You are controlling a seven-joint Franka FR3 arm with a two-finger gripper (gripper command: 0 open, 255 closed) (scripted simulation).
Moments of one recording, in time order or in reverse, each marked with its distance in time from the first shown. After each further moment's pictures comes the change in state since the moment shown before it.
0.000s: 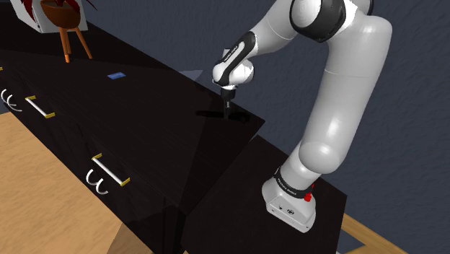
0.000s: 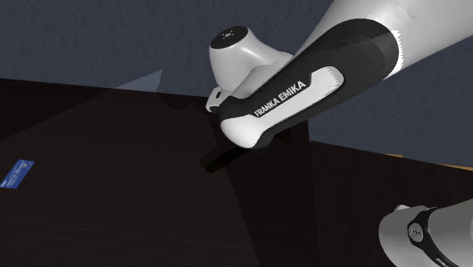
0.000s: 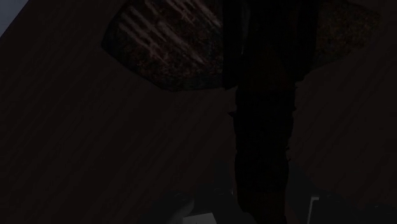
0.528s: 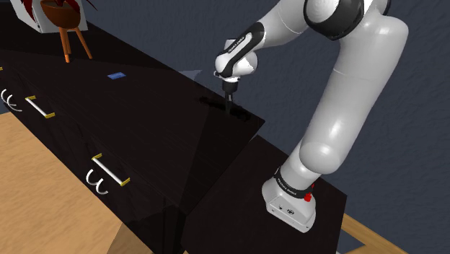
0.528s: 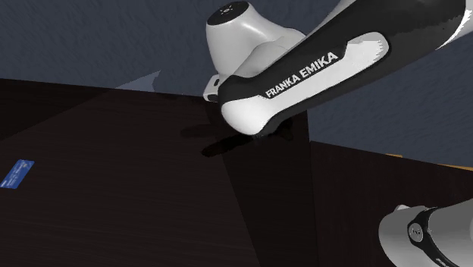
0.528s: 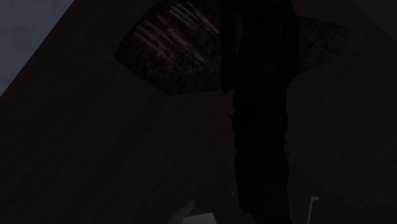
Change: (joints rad) arm 0.015 -0.094 -0.020 0.004 -0.045 -0.092 0.029
